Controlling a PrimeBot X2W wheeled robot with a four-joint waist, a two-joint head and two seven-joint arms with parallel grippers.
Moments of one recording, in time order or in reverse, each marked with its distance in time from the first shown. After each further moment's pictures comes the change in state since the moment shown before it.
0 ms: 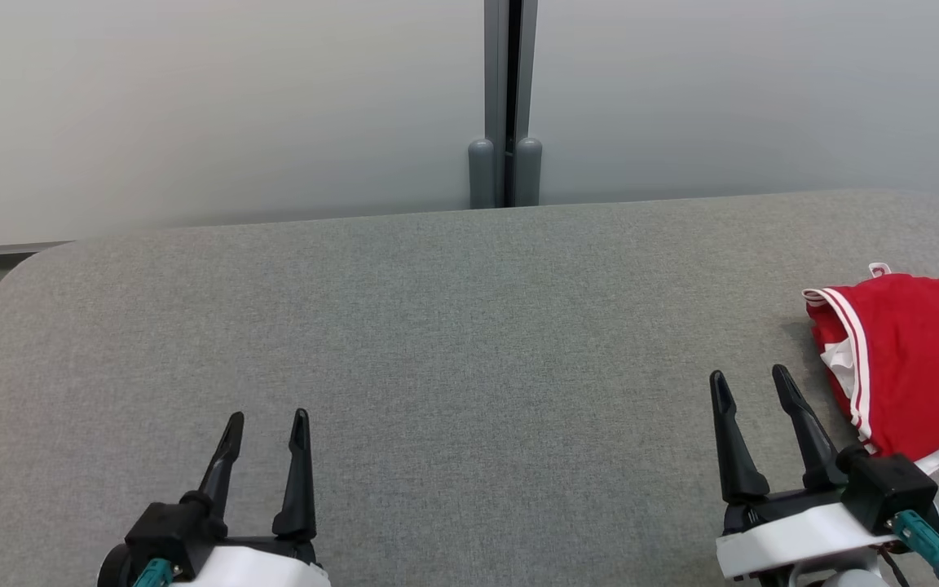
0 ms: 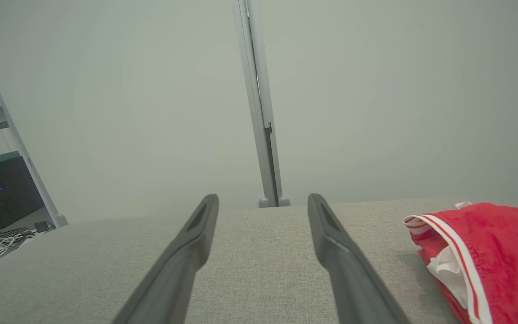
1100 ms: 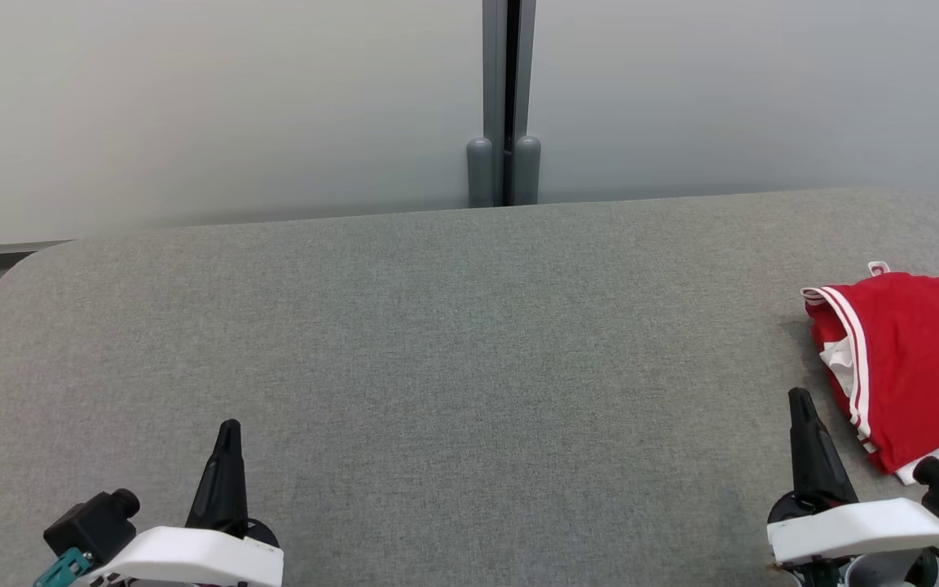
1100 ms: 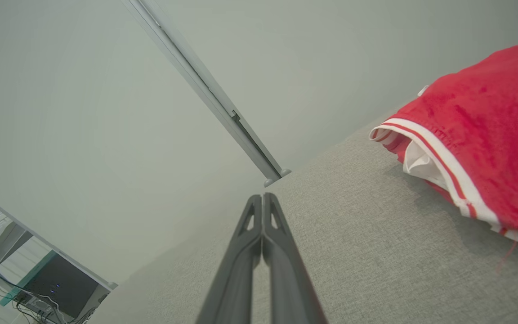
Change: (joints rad) left arm -0.023 0.008 0.068 0.048 -0.448 -0.045 0.111; right arm 0.016 -0.015 -0.049 0.028 0.488 0.000 0.101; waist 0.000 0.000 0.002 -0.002
